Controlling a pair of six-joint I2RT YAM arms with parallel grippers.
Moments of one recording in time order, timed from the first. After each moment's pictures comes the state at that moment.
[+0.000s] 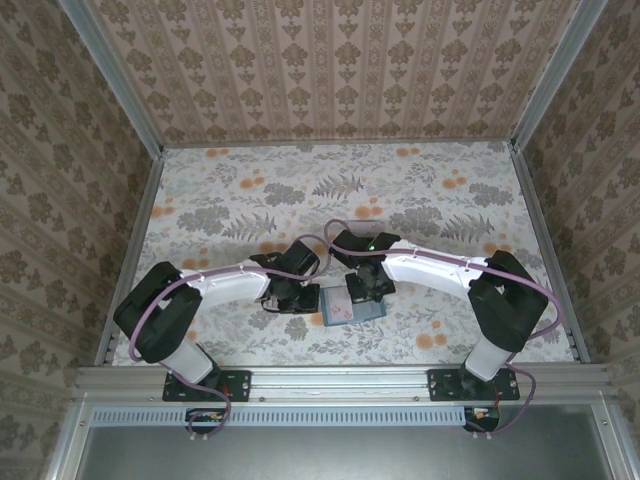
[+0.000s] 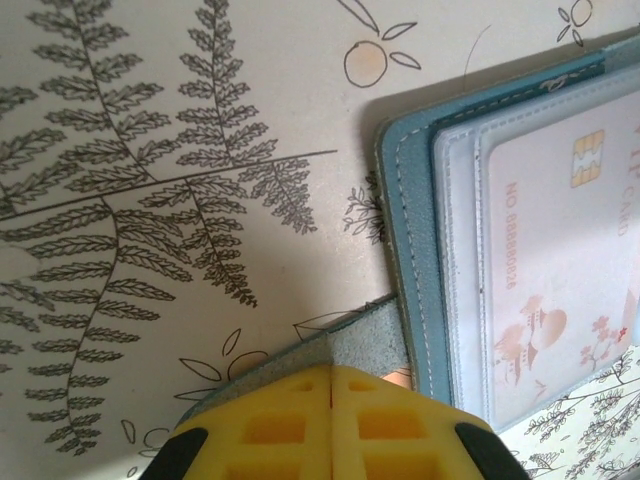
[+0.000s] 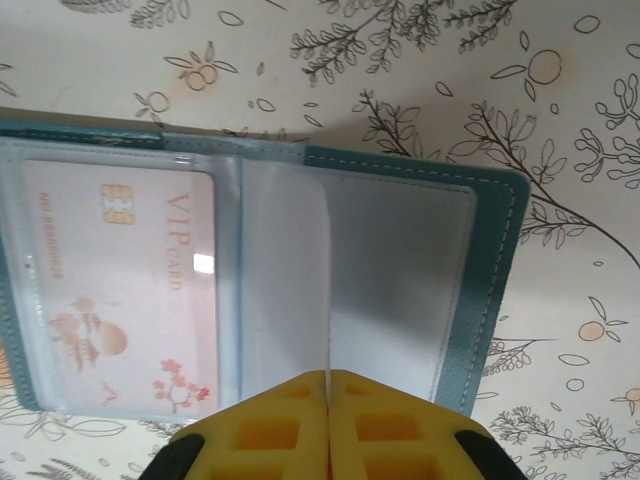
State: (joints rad) left arm -0.84 1.57 0.78 -0.47 0.28 -0.72; right arm 0.82 1.67 1.12 -0.90 0.08 0.65
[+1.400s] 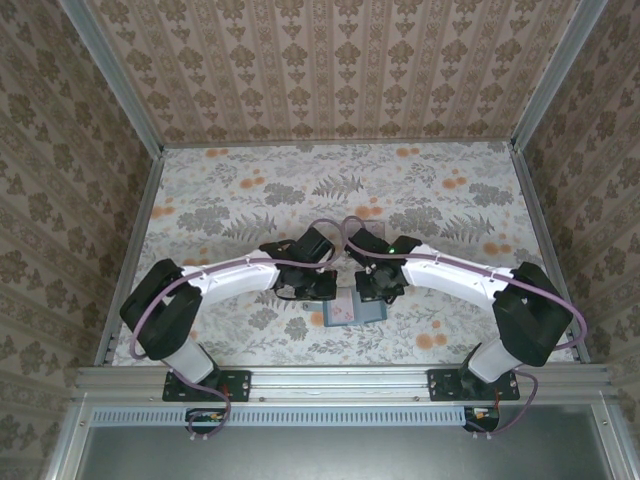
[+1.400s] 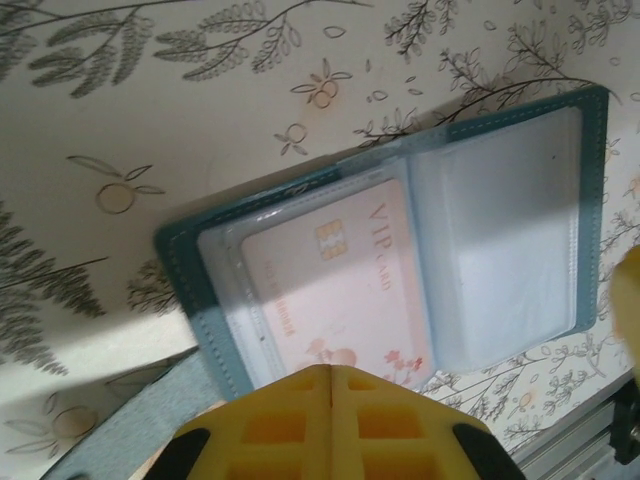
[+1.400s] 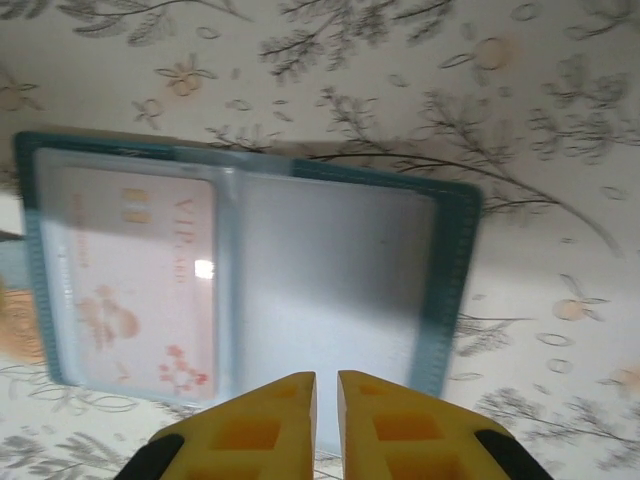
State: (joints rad) left arm -0.90 1.60 0.95 -0.48 0.30 -0.74; right arm 0.77 1.54 1.00 -0.81 0.00 0.67
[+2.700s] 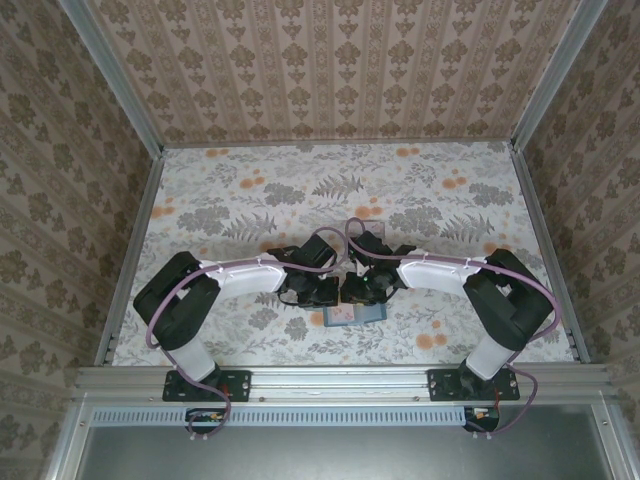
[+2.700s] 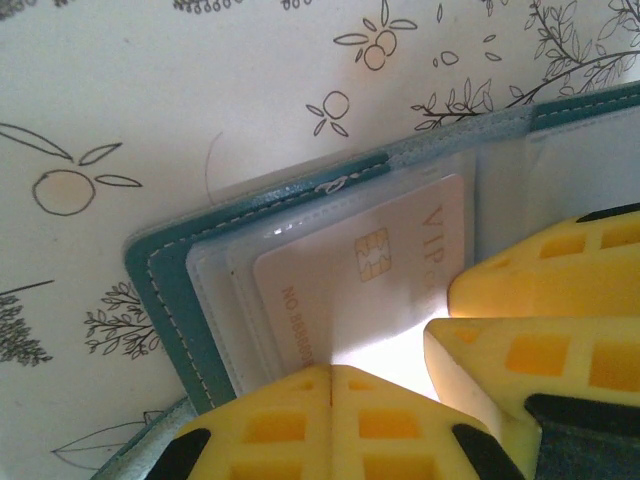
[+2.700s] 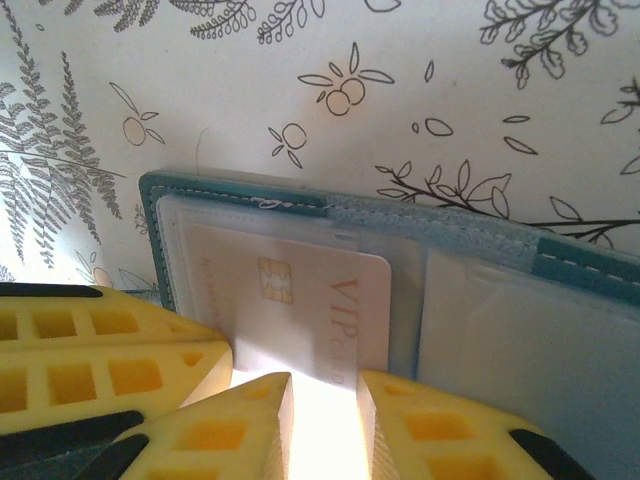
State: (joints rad) left arm -0.90 1.68 0.90 -0.40 0.34 -0.77; right arm 0.70 1.66 0.87 -0.42 -0.33 0.77
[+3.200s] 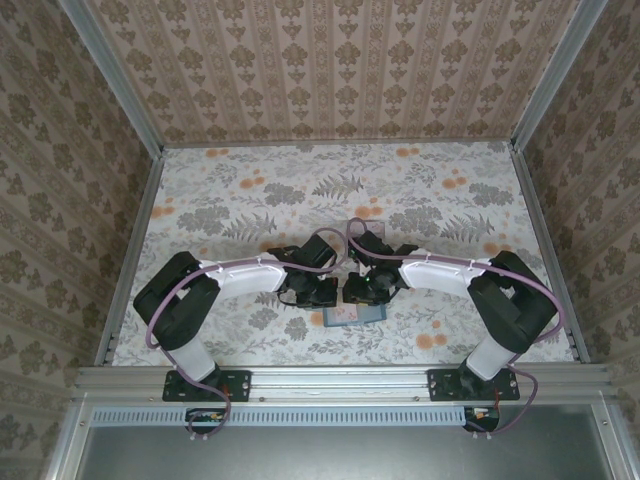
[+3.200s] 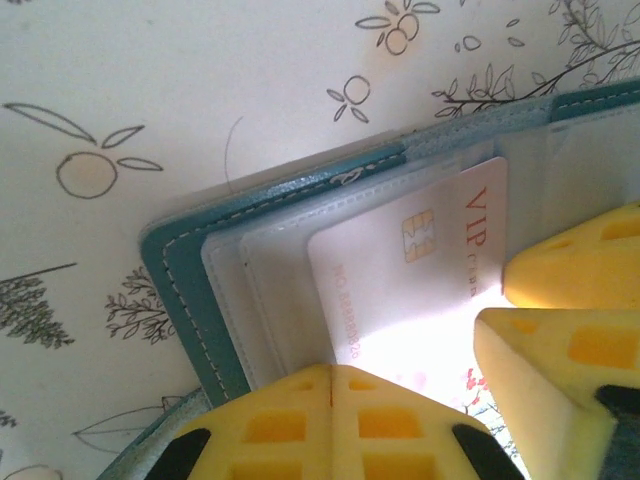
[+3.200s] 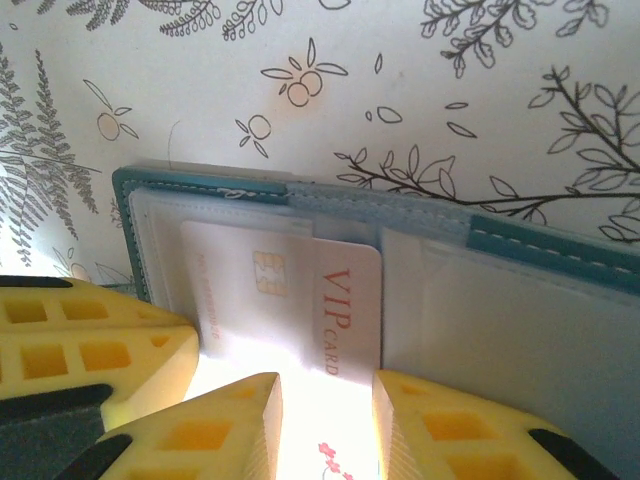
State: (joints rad) left arm -0.90 1.68 0.91 -0.44 0.33 -0.77; right arm 0.70 1.63 0.87 -0.47 -0.29 0.76
